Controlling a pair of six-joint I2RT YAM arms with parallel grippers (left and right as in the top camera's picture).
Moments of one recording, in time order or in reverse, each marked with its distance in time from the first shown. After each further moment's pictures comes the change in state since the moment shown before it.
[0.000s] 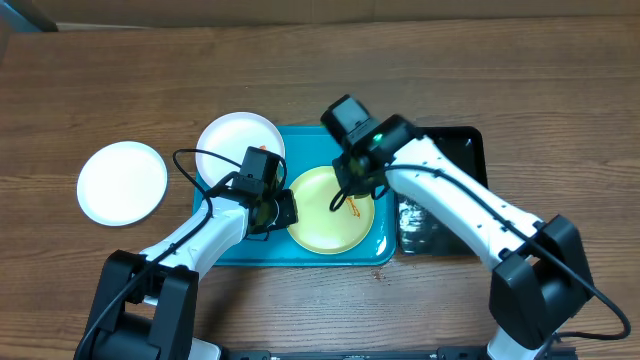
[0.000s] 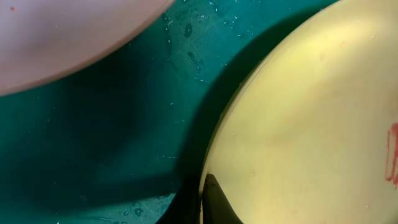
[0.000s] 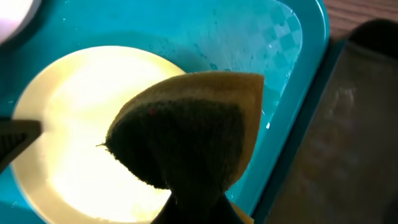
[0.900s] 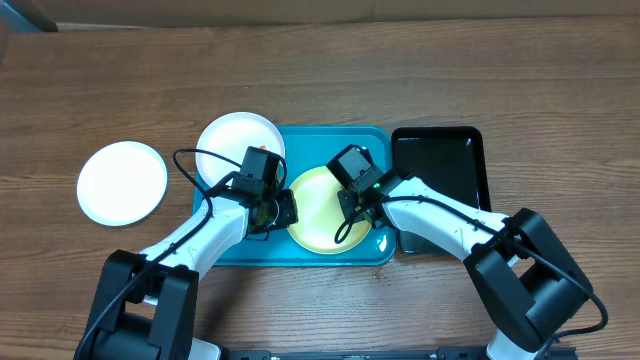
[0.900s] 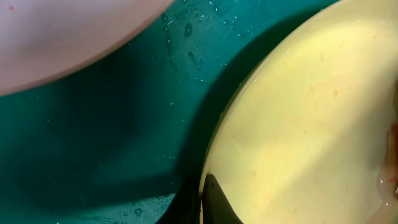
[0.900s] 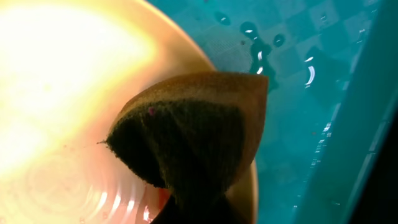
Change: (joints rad) left arm 0.000 0.001 0.001 -0.002 0.002 0.000; right arm 0.026 0.000 -0.406 0.461 0.018 0.056
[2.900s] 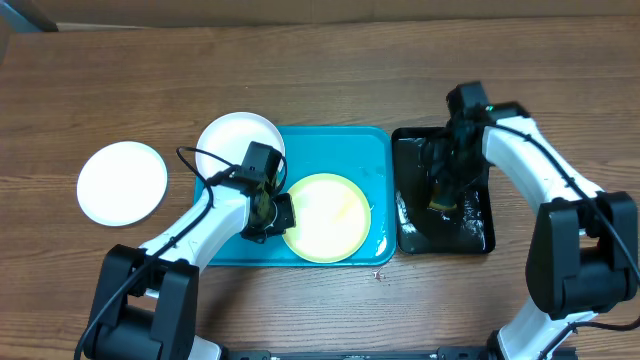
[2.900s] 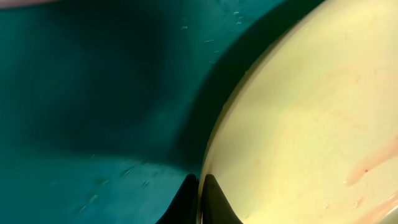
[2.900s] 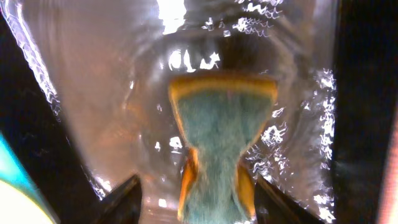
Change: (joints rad) left arm 0.000 0.026 0.126 -0.294 -0.027 0.008; right arm -0.560 0.013 0.268 -0.486 -0.214 -0.015
